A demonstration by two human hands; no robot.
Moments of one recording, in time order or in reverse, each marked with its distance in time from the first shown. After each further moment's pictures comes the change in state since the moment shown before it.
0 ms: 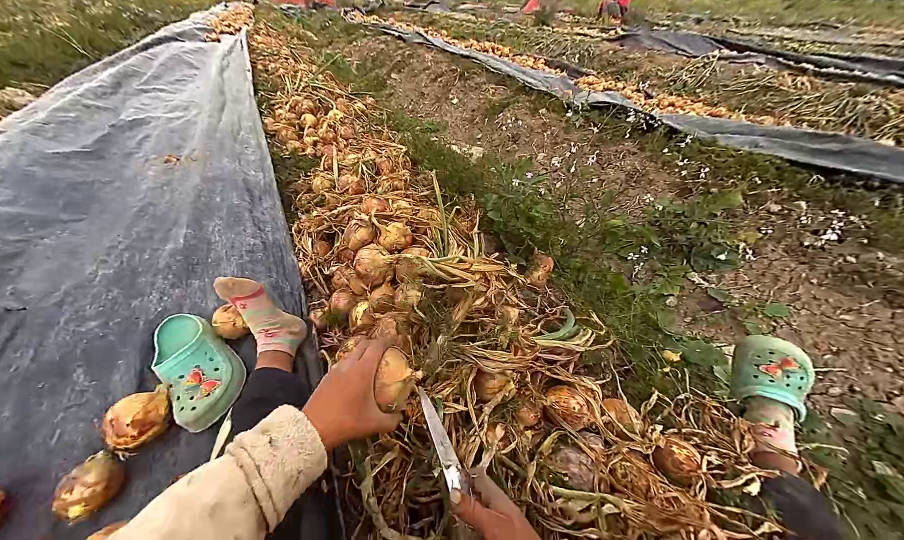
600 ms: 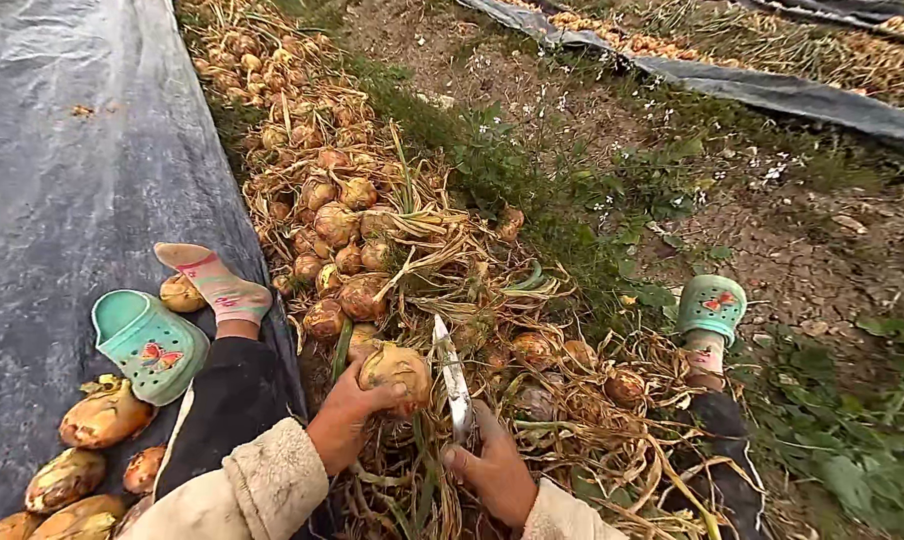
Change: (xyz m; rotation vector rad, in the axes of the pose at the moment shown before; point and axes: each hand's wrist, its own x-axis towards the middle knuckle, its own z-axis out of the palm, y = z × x) left_hand -0.050 0.044 0.056 -1.301 -0.049 -0.351; right_hand -0.013 0.004 -0.016 -0.224 0.246 -0.310
